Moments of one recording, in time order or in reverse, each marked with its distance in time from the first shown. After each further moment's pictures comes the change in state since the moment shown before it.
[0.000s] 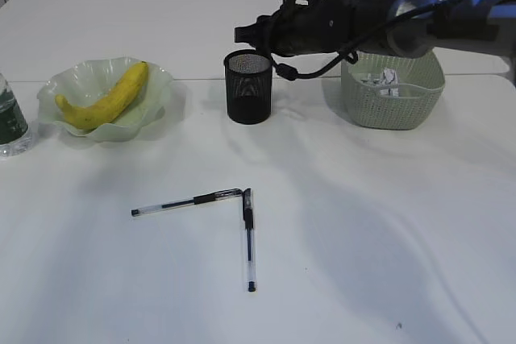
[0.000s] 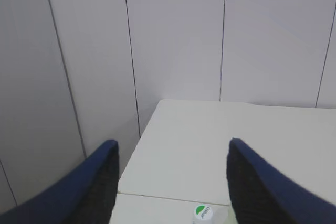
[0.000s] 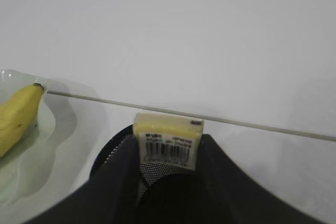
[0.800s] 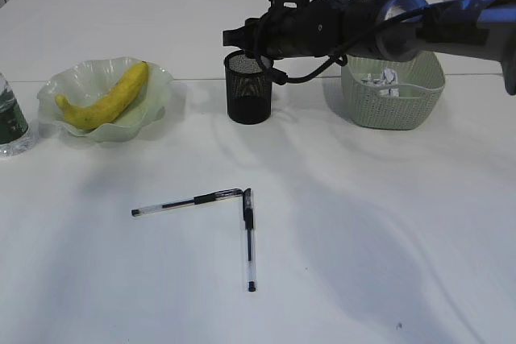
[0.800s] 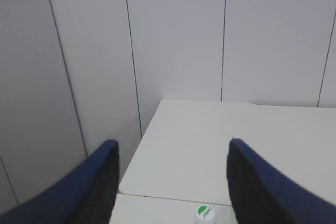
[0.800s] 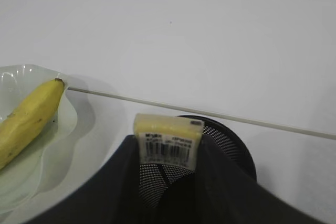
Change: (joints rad) left arm 0.000 0.000 0.000 0.009 0.000 0.000; right arm 0.031 0.004 0.000 0.000 -0.008 0.002
